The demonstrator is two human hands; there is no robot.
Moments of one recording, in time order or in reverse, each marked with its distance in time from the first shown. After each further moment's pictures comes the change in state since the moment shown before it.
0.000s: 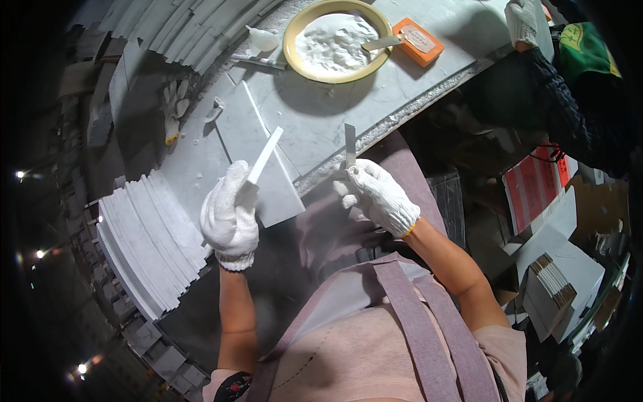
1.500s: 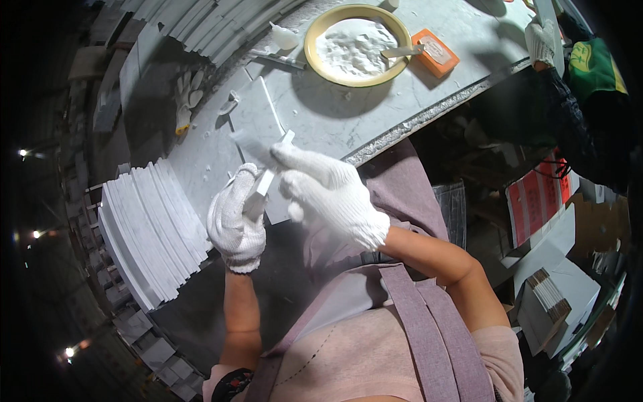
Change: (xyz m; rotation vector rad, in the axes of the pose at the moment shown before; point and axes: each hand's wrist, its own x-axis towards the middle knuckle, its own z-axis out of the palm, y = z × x) left_hand -0.009 0.013 -0.016 0.055 0.030 0.013; right_hand 0.001 -0.017 0.121 -0.201 -0.188 -0.093
